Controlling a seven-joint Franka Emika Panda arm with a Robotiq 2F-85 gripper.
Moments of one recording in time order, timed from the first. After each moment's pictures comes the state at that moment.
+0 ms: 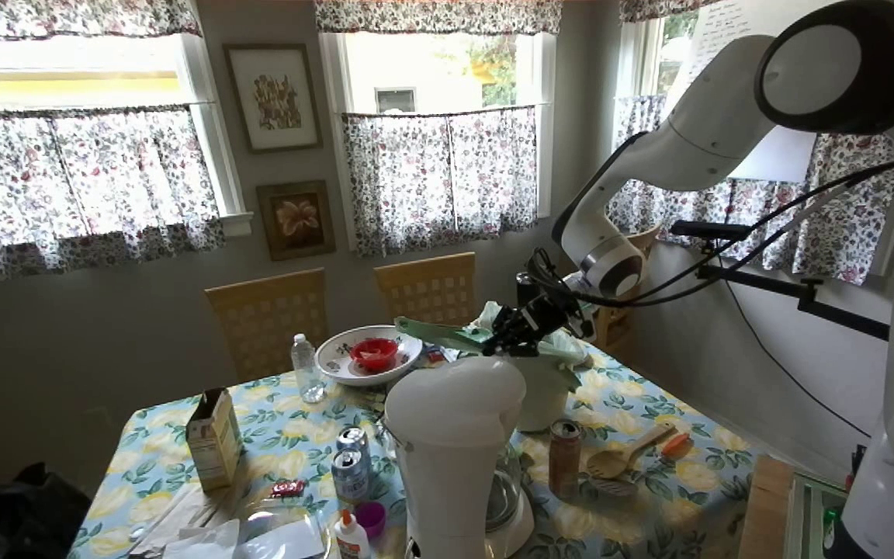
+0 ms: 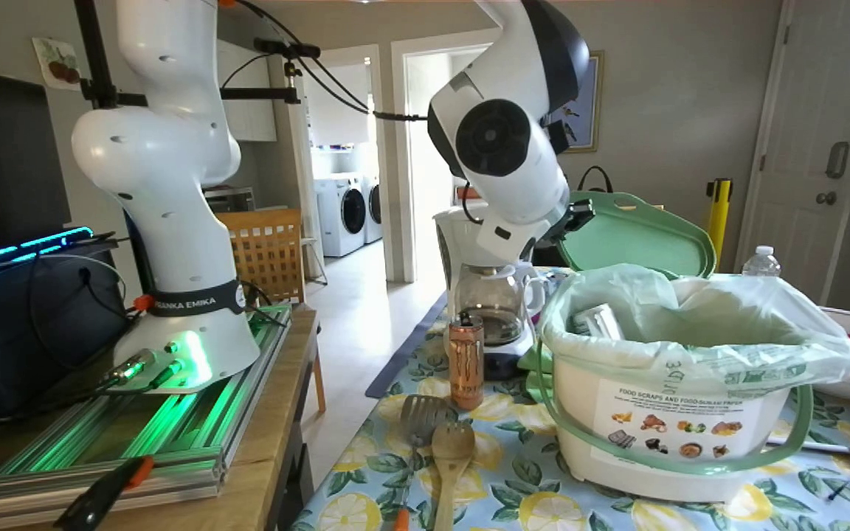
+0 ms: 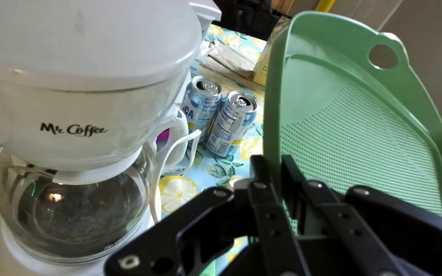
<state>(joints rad) -0.20 0.21 -0.19 -2.32 1.54 2.08 0.32</state>
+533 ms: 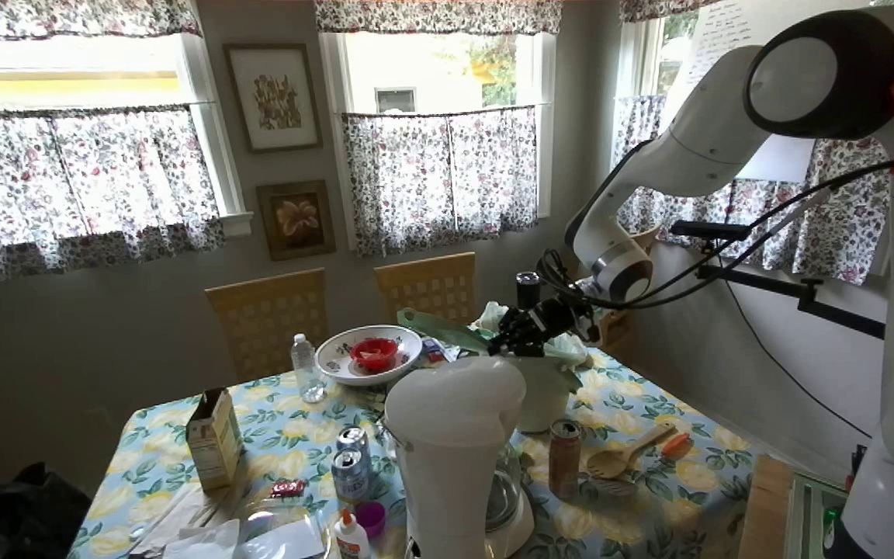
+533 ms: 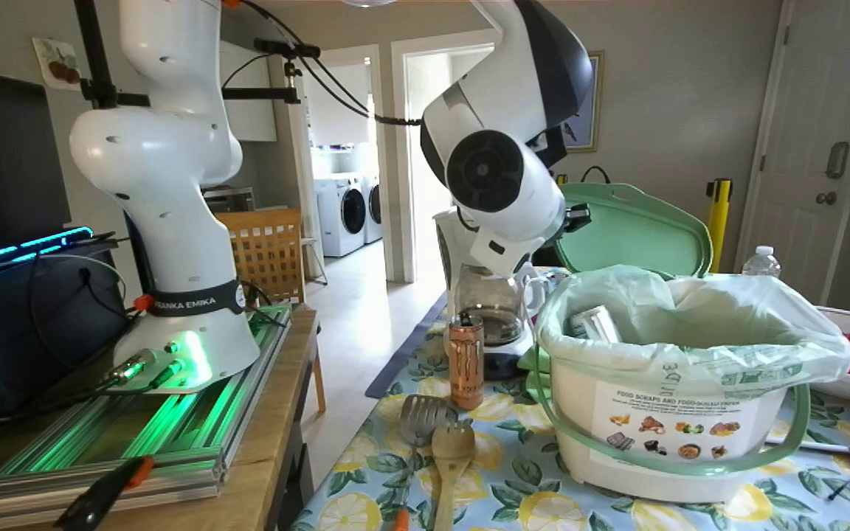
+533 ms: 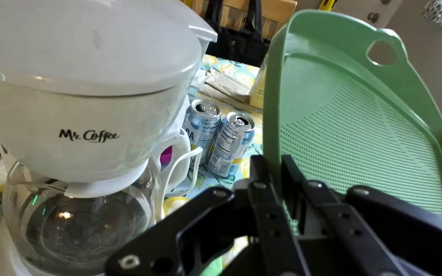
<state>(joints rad) -0.24 0.24 -0.22 -2.33 1.57 1.94 0.30</state>
